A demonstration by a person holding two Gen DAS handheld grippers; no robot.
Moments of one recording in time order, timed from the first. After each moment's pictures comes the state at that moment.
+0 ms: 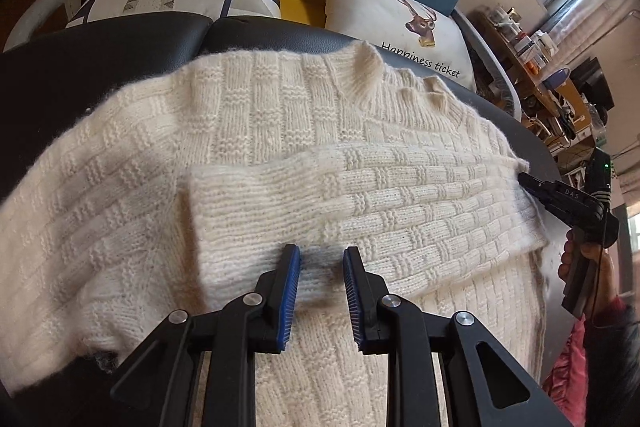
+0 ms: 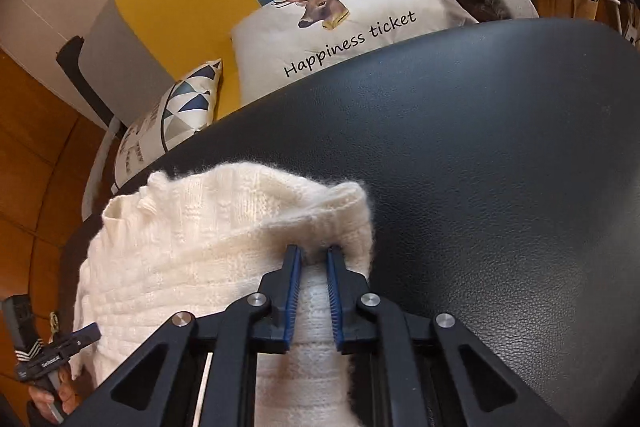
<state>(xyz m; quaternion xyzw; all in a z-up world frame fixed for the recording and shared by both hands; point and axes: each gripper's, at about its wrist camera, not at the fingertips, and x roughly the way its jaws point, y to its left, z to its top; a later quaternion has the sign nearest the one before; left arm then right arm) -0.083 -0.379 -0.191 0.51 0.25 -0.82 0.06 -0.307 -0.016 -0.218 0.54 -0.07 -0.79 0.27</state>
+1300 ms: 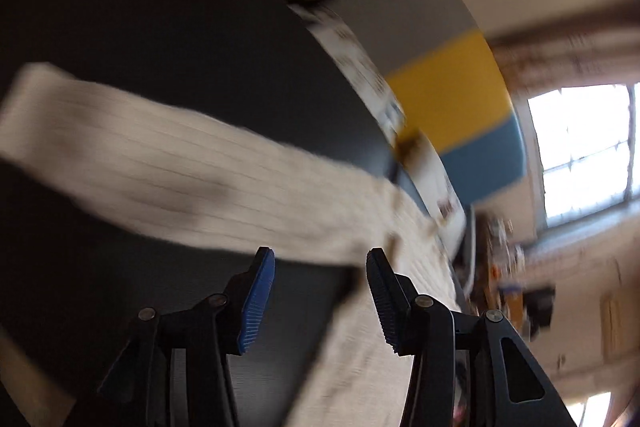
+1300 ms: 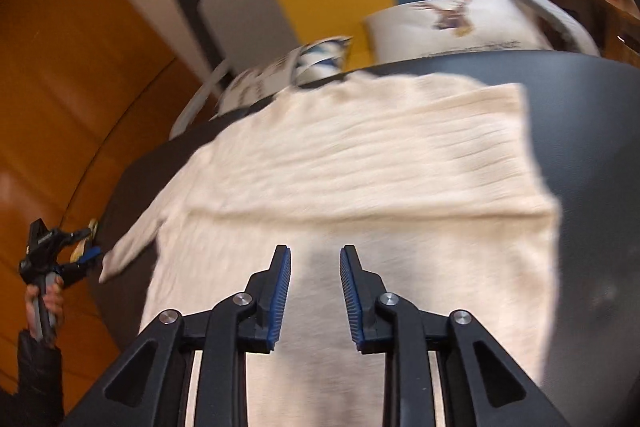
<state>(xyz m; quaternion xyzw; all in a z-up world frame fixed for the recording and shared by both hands) 0.244 -0.547 -0.151 0.26 0.56 -0.75 0.23 -0.079 -0.074 -0.162 0.48 -0.02 -0.76 0.43</state>
